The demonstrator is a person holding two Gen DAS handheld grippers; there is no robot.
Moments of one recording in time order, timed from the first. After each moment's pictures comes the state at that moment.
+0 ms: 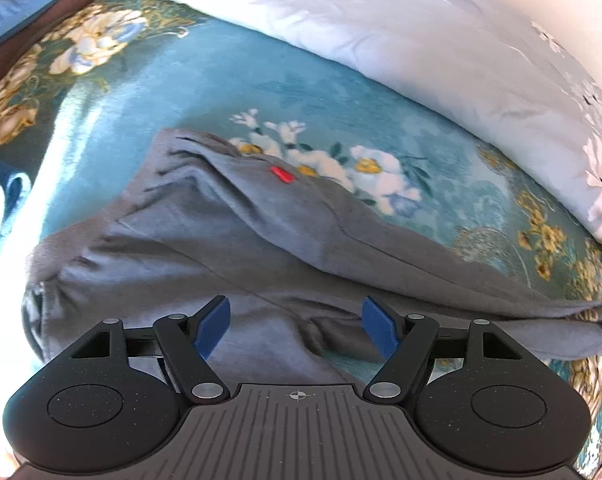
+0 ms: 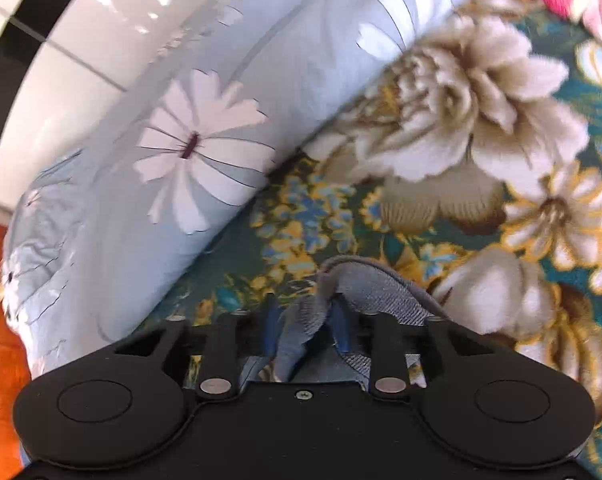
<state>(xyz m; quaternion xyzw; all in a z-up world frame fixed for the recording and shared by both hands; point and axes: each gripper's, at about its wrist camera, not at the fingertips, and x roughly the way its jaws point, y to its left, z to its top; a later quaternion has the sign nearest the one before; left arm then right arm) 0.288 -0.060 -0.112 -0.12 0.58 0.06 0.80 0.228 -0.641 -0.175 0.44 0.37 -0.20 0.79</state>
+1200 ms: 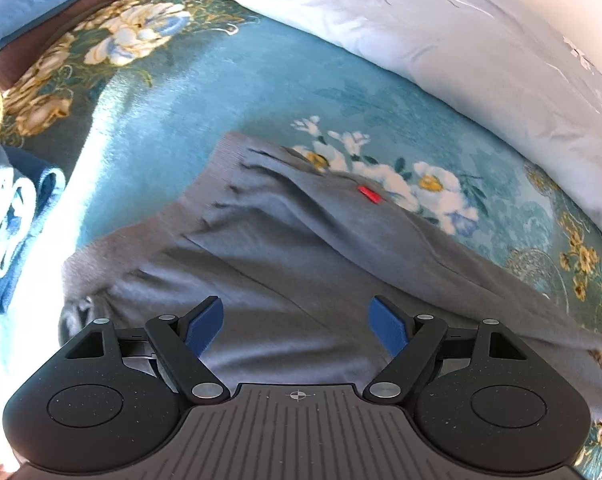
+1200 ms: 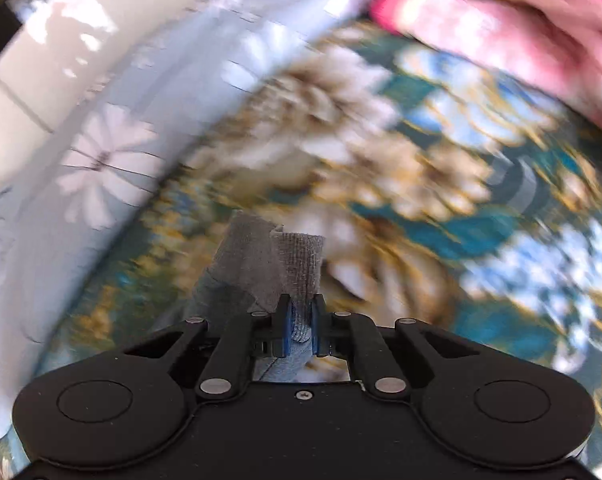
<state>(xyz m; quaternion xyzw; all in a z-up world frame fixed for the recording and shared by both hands) 0.294 -0.011 -0.126 -0.12 0.58 0.10 0.80 0.119 -0.601 -0.187 0.40 0.35 -0.37 0.76</state>
